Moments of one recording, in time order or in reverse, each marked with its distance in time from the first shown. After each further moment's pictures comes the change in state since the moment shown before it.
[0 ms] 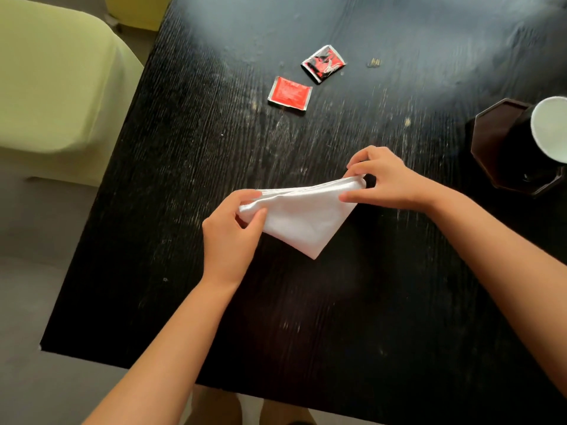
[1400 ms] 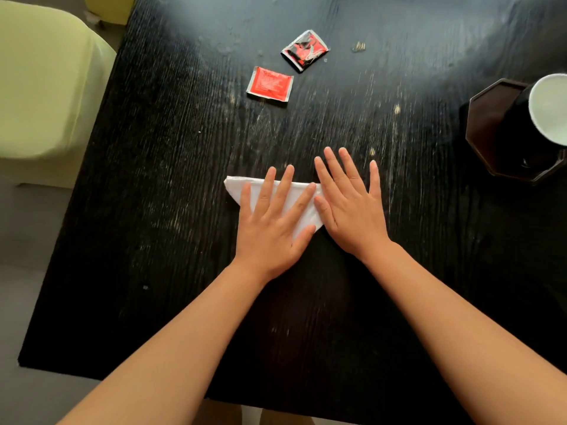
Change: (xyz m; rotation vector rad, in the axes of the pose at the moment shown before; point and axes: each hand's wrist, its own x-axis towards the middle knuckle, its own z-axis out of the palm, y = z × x) left_hand 0.006 -0.026 0.073 0.868 -0.331 0.543; right_hand -0.014 -0.009 0.092 -0.364 0.361 0.142
